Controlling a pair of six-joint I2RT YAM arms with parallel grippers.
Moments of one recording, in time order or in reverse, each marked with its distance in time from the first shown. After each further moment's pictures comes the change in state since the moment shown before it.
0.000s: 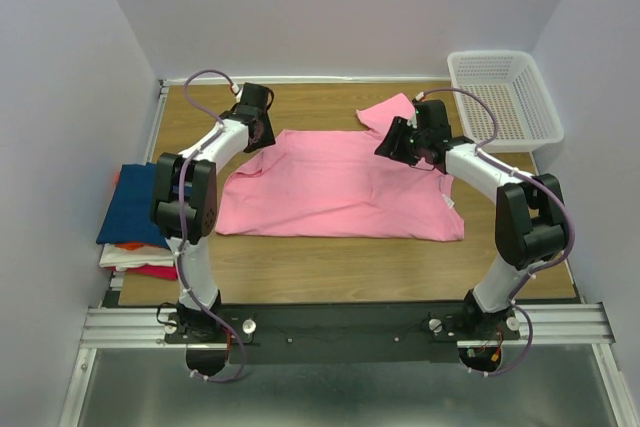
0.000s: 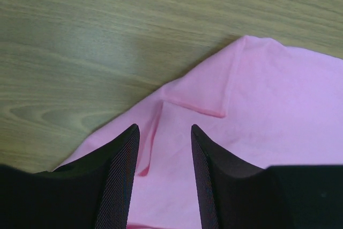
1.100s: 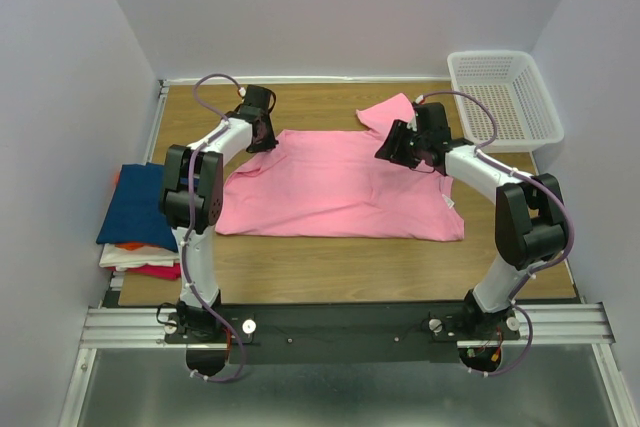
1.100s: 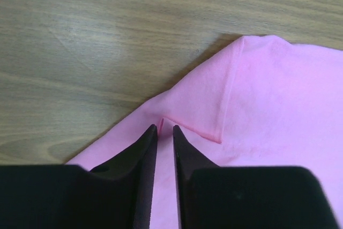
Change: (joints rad) left arm 0.013 0.126 0.064 0.011 0.104 0.024; right arm 0.000 0.000 -0.019 0.001 -0.003 0.000
